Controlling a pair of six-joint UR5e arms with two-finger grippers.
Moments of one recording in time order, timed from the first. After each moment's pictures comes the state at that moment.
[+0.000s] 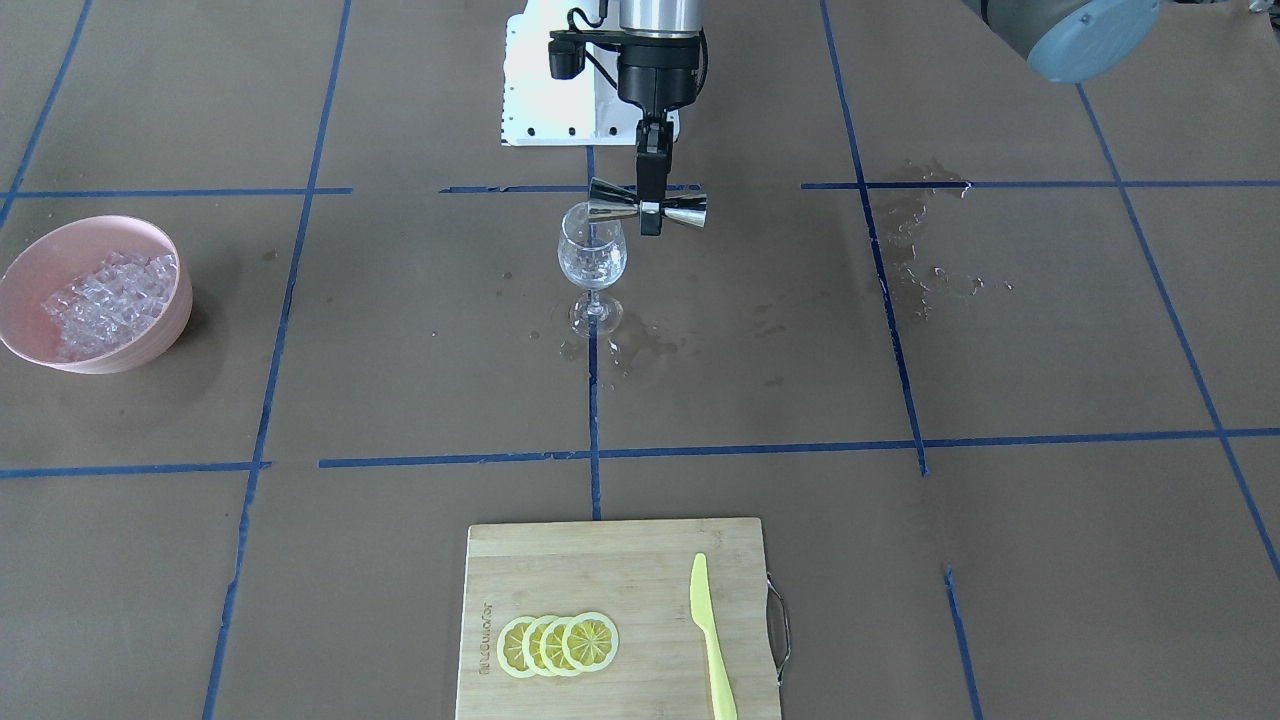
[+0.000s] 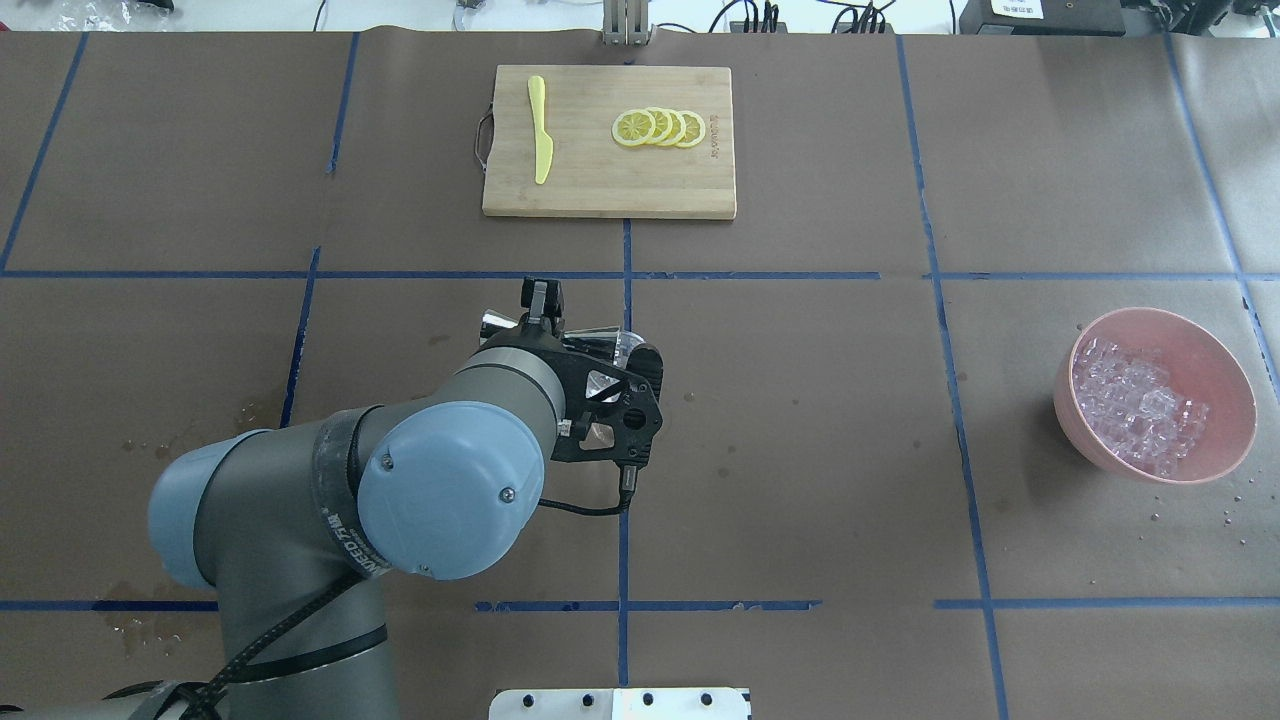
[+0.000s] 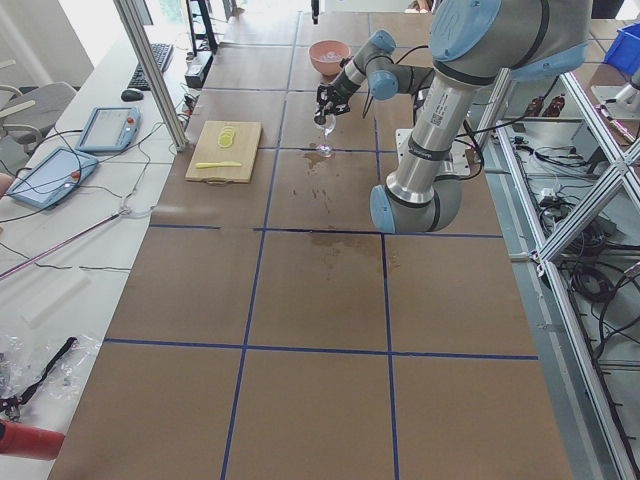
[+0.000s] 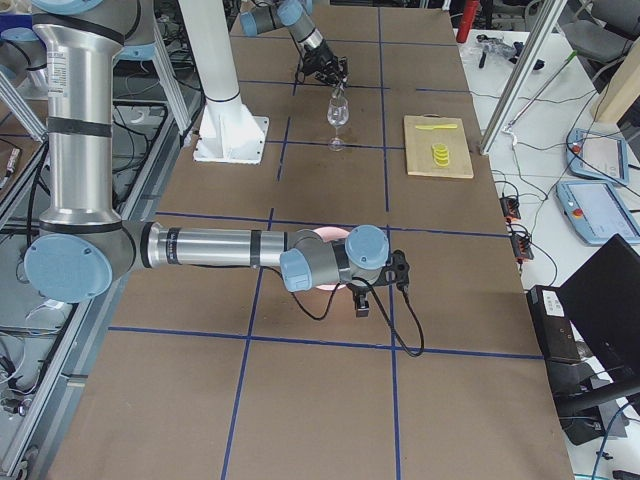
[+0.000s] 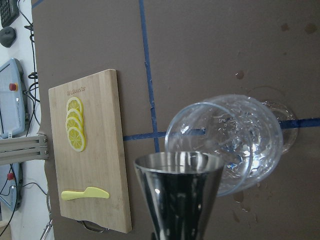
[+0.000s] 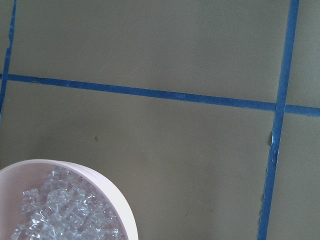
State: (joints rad) left arm -0.31 -2.26 -2.03 -1.38 -1.16 0.40; right arm 1.43 -1.63 1.62 -1.30 2.52 0.16
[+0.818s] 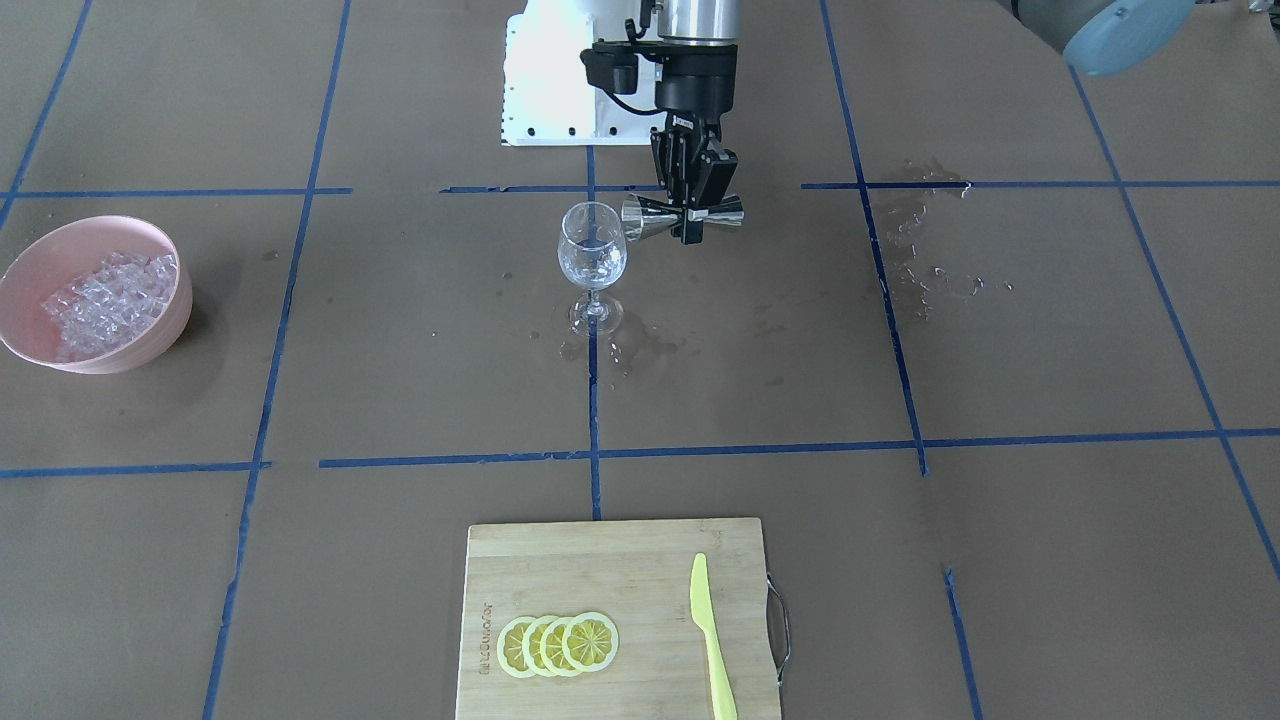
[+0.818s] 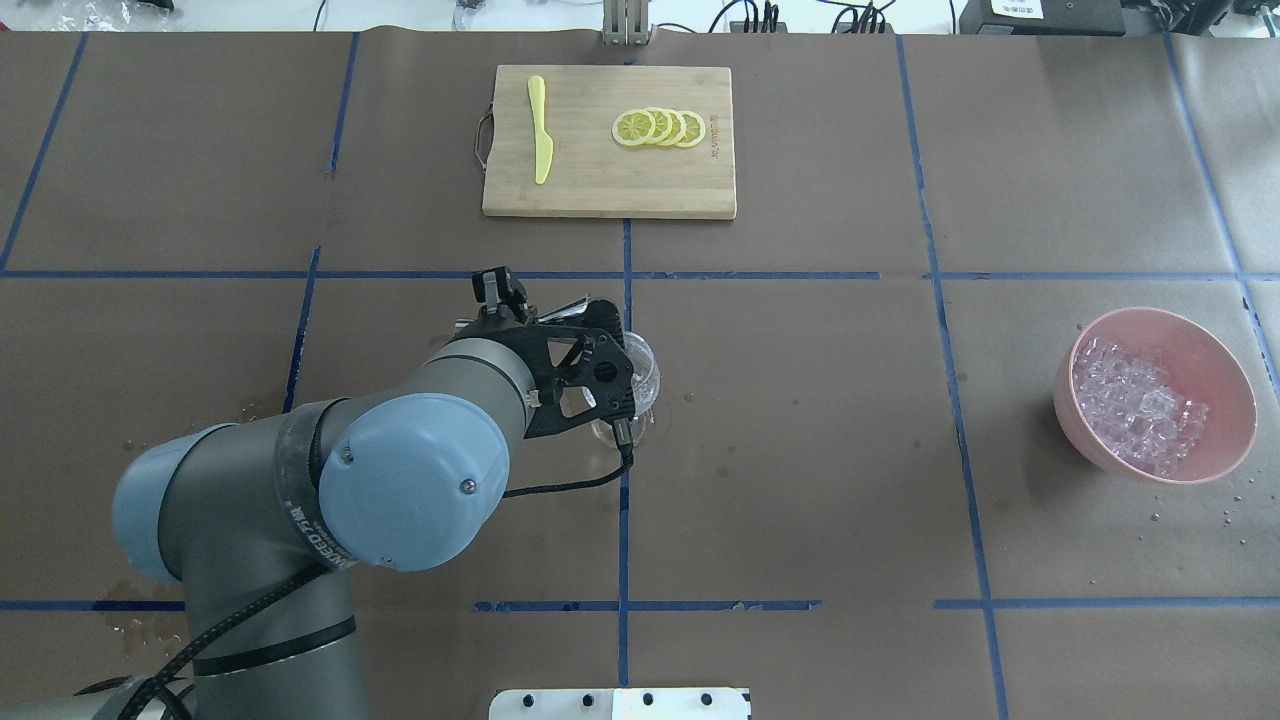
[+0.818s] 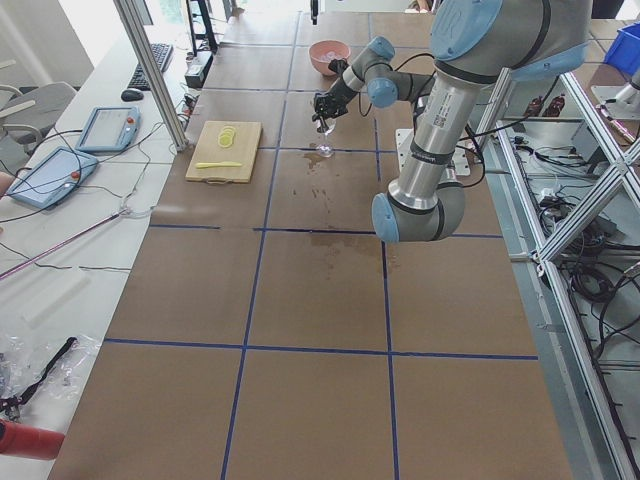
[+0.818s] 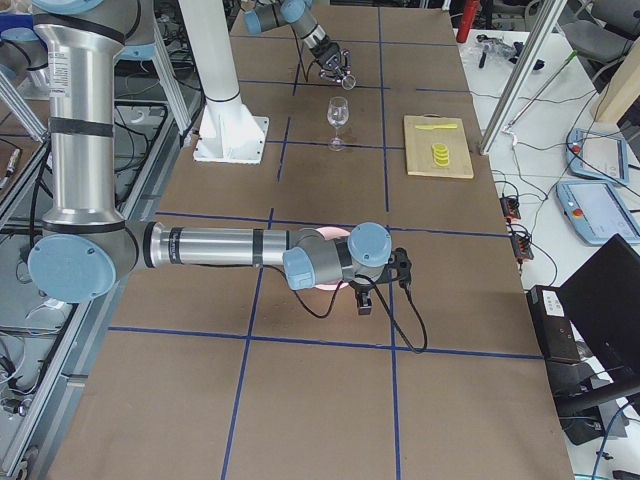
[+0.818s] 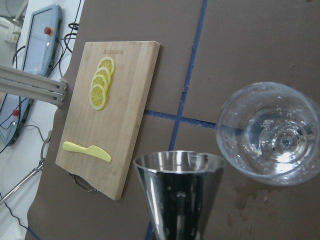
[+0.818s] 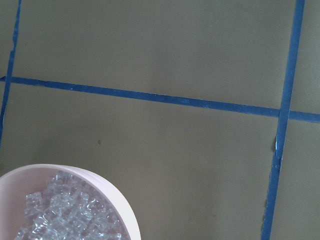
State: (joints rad) left arm -0.33 -2.11 -2.07 -1.51 -1.16 -0.26; right arm 1.43 -1.62 1.61 -1.30 2.52 0.16
